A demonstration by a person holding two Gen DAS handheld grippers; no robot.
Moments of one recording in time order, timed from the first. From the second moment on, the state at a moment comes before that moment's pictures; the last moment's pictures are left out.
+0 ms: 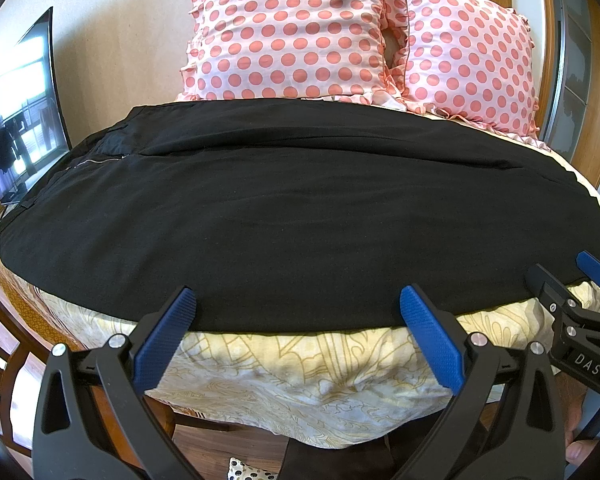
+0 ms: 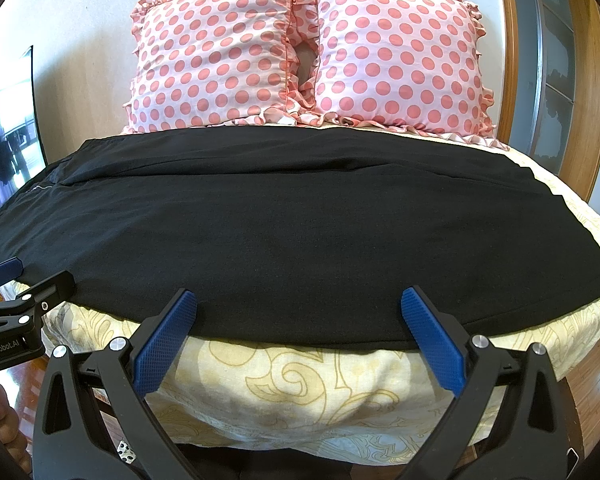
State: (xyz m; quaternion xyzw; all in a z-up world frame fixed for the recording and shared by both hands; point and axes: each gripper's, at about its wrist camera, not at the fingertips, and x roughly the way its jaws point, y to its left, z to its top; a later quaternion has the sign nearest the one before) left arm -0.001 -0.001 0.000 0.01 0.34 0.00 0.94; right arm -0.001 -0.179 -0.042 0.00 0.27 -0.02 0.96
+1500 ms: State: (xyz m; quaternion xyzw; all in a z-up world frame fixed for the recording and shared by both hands) left arm 0.016 0.021 0.042 -0.01 0.26 -0.04 0.96; right arm 0.253 -0.456 0.040 0.20 0.40 -0.26 0.86
